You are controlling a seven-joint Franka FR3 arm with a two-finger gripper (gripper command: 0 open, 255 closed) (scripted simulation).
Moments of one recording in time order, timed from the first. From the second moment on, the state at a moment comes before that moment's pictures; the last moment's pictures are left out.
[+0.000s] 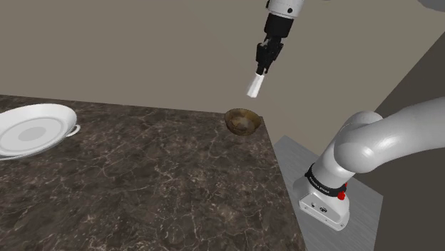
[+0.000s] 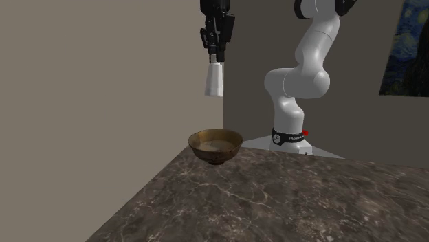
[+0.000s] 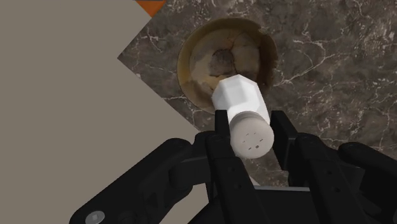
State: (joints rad) arm 0.03 -0.63 0.00 -2.31 0.09 1.68 -0.01
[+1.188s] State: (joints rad) arm 0.03 -0.64 0.00 -2.55 0.10 1.91 -0.03
